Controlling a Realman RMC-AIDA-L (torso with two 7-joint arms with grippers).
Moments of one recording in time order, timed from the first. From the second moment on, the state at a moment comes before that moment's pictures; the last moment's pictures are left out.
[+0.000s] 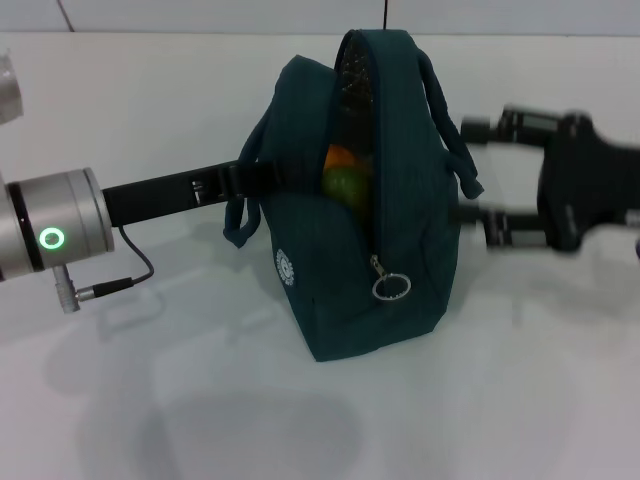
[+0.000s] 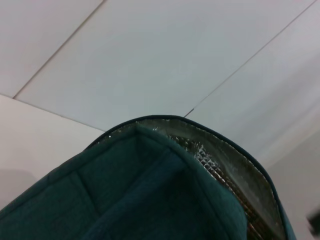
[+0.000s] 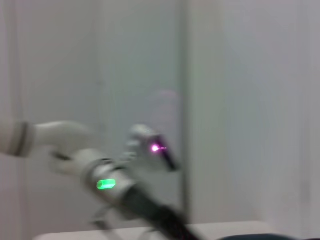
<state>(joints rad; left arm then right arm) -0.24 -2.09 1.22 0.99 1.50 1.32 -2.14 0.43 2.01 -1.18 -0.89 -1.45 -1.60 1.24</state>
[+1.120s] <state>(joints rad) -0.27 -2.09 1.21 0.96 1.50 1.32 -2.14 0.56 2.02 -1.23 -0.58 -1.63 -1.54 1.27</state>
